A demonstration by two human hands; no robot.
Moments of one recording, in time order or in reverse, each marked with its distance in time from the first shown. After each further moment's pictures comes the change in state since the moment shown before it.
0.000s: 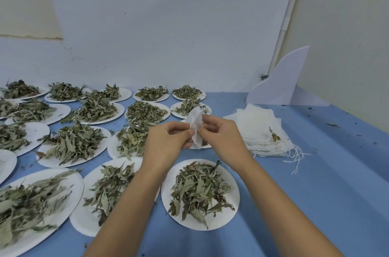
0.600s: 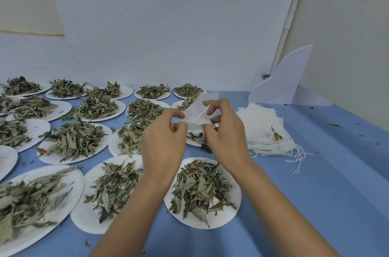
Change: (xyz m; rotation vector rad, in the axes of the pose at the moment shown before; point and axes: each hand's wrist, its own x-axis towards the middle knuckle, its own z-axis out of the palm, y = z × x) left_hand -0.010 -0.001 0.002 0.597 0.328 0.452; right_hand -0.005 -0.004 0.010 -0.444 0.246 -0.323
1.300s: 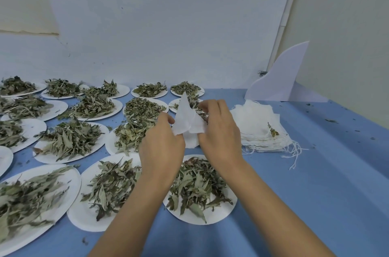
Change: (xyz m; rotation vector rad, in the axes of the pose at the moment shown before) left_hand -0.004 -0.005 0.003 0.216 -0.137 -0.095; right_hand -0.003 0.004 0.008 -0.329 0.053 -0.072
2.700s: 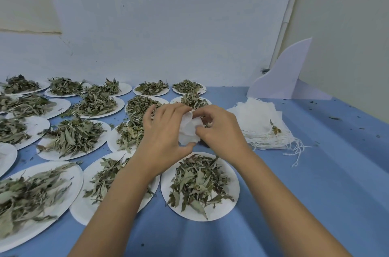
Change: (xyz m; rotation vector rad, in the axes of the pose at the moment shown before) left_hand 0.018 -0.028 0.001 0.167 -0.060 0.662; right_hand 0.009 0.002 -0.014 0.362 -0.306 0.124
